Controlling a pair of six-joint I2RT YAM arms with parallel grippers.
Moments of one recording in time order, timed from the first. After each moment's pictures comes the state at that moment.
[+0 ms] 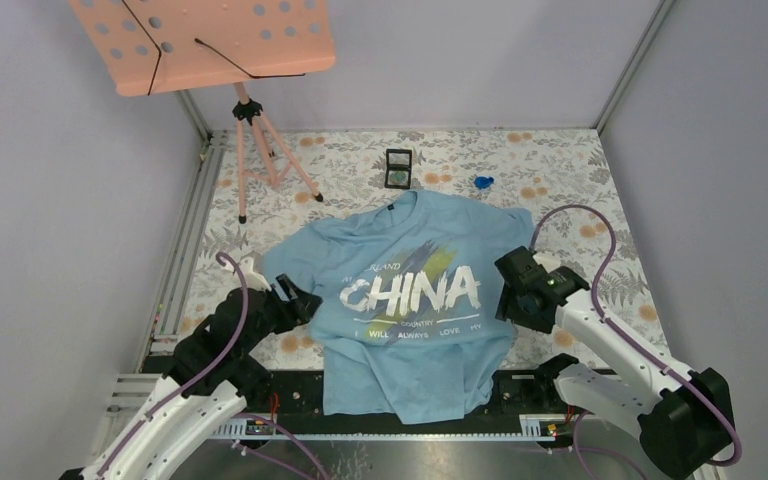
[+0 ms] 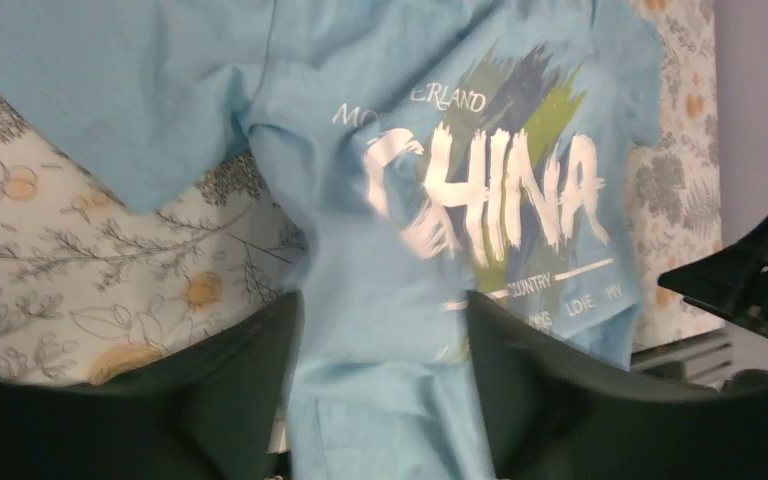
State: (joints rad) left arm -0.63 0.24 0.44 -0.73 -0.17 -0.87; right arm 0.52 0.97 0.63 -1.01 0.33 0.82
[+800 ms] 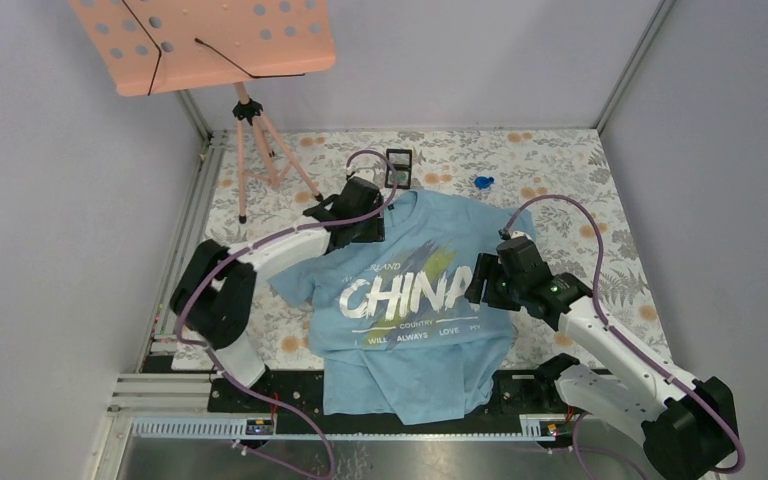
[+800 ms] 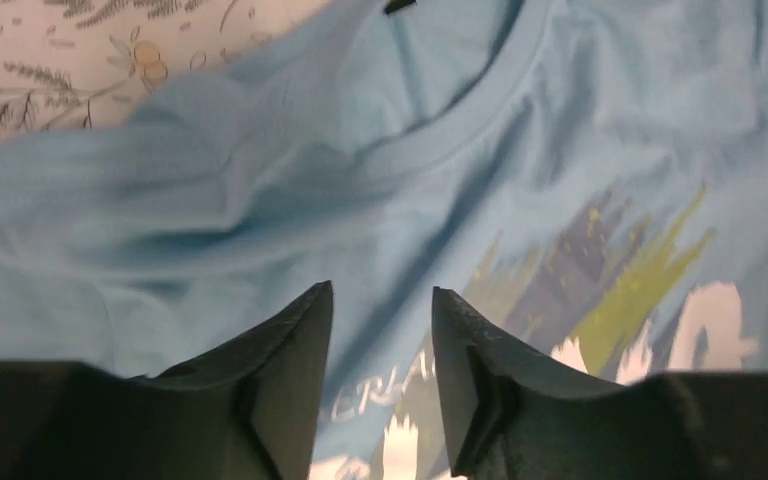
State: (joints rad) left arm -0.63 1.64 1.11 -0.28 -0.17 -0.51; right arm 0.52 0.93 0.62 -0.62 0.02 0.65
